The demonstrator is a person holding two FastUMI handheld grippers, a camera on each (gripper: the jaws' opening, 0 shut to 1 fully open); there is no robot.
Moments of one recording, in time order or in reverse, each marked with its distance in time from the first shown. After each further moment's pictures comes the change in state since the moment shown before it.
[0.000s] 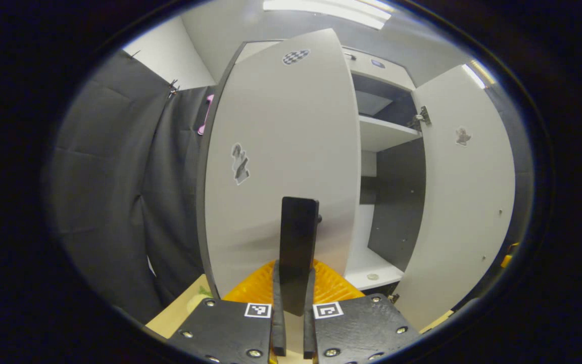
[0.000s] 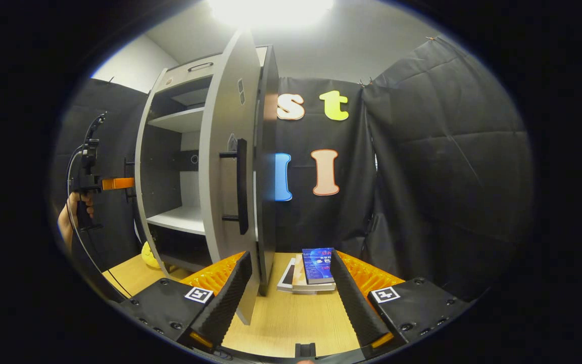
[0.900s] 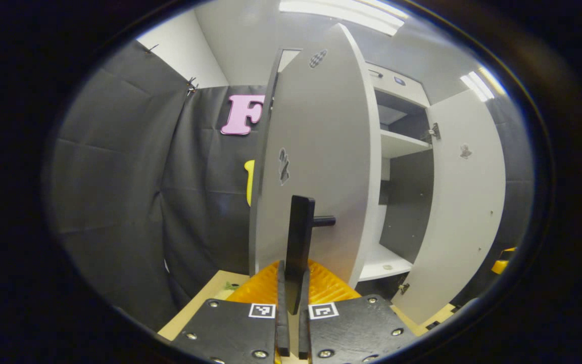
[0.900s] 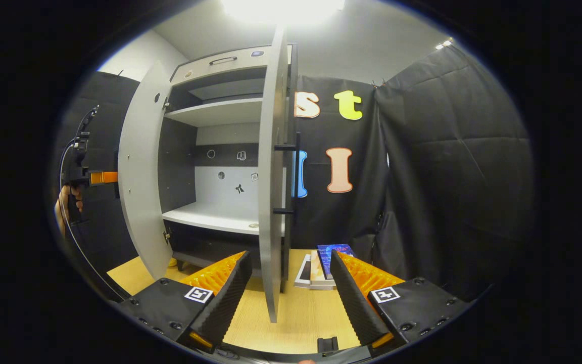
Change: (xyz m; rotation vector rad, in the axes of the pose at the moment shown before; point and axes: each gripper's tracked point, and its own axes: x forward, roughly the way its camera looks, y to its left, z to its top) left arm -0.034 0.048 0.000 -0.016 0.005 0.039; right arm -0.011 0.070 -0.013 -0.026 0.014 0.025
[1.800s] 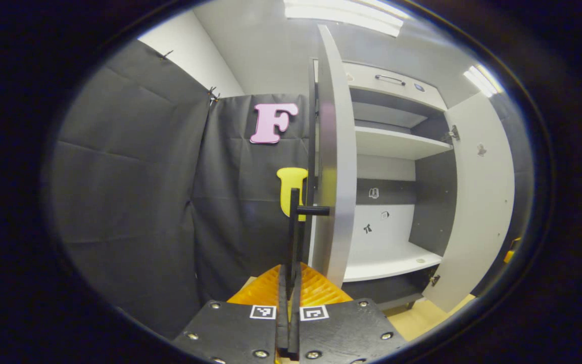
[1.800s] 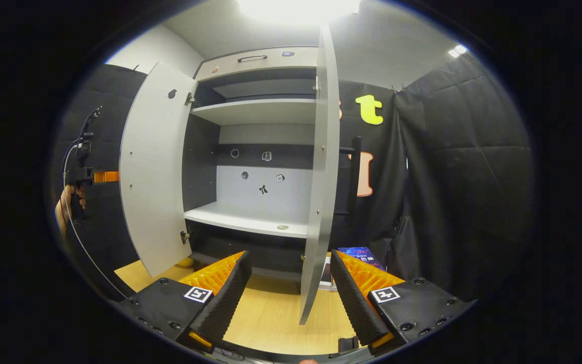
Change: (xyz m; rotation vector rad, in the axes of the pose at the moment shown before) left arm -0.024 0.053 0.008 0.047 -0.067 0.114; right arm -0.002 0.064 0.005 -0.030 -0.025 0.060
